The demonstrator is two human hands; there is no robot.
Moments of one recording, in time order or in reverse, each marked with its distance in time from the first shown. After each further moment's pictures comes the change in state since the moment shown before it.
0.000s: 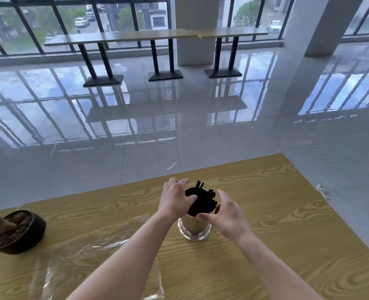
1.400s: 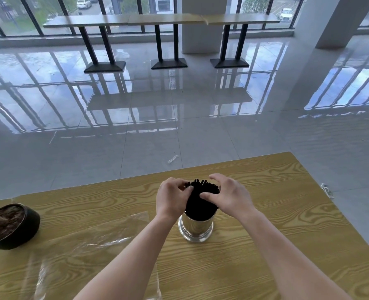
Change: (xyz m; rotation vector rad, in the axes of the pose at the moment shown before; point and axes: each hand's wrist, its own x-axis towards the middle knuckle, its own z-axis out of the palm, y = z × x) left_hand 0.015 -0.013 0.010 -0.251 0.263 -0.037; right_hand 0.067 -0.012 -0.012 -0.295 0.045 -0.169
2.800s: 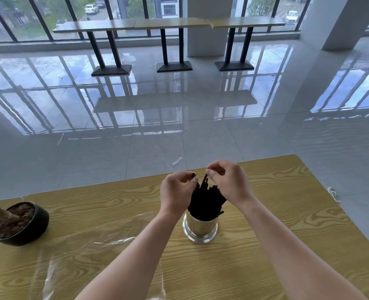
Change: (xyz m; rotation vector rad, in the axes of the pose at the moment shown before) left_hand -0.005 0.025 -0.018 -0.268 0.095 -0.004; right_hand 0.012 -0.032 -0.022 0.368 0.182 -0.153
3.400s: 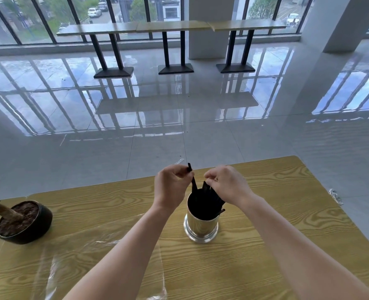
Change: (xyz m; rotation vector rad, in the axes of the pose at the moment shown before) left_hand 0.008 0.008 -0.021 0.005 -0.010 0.123; right_hand 0.004 0.000 0.001 -0.332 -0.247 -0.044
